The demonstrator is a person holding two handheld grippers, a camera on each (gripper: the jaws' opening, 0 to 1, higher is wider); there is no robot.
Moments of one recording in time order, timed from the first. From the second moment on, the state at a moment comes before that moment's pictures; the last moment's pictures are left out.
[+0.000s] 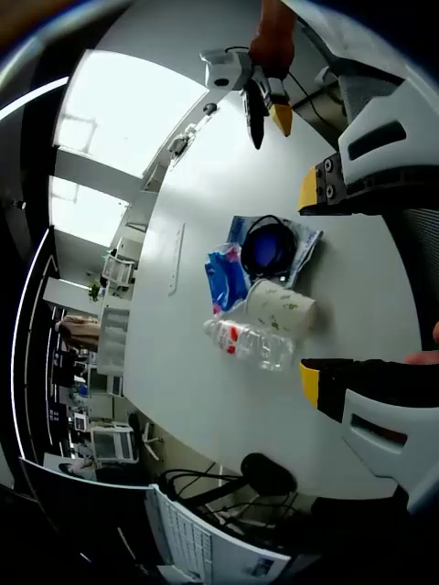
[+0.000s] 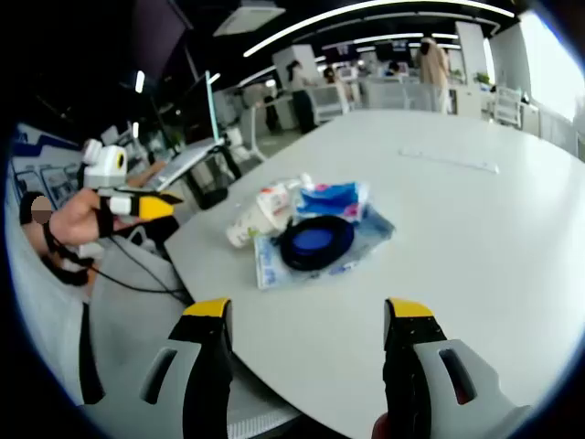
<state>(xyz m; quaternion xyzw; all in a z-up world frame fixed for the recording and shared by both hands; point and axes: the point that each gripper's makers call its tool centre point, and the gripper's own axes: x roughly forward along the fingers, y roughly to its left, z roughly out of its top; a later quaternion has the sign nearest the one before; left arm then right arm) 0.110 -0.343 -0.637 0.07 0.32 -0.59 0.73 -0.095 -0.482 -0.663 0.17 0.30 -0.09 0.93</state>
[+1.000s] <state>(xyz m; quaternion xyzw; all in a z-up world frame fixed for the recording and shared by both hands) 0.102 -0.342 -0.641 0.07 0.34 -0.59 0.73 -0.093 -0.477 -0.669 0.18 0.31 -0.08 0.93</state>
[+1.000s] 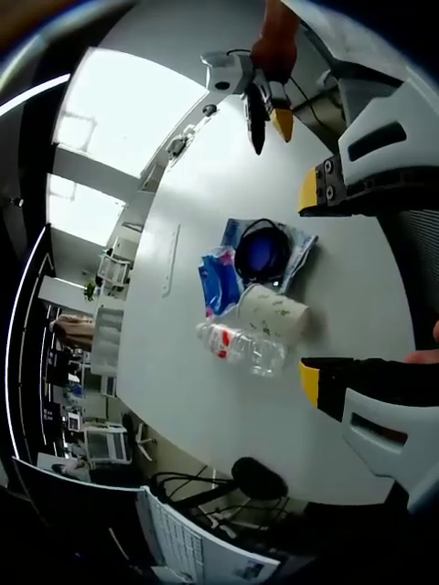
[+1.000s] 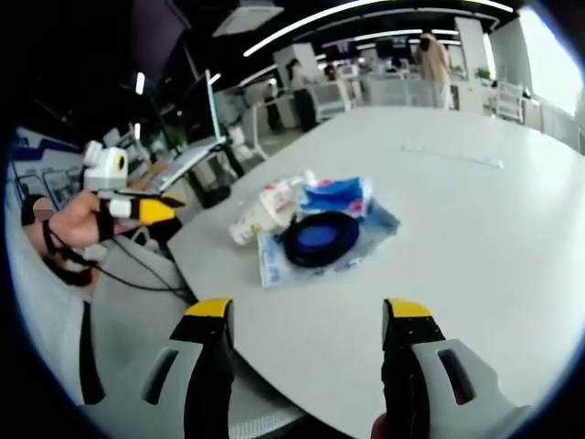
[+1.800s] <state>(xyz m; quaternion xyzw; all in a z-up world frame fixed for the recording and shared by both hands) 0.110 -0.340 -0.639 0.06 0.34 -0.58 0.74 -0.086 -0.480 -0.666 0.17 0.31 -0.07 0.93</state>
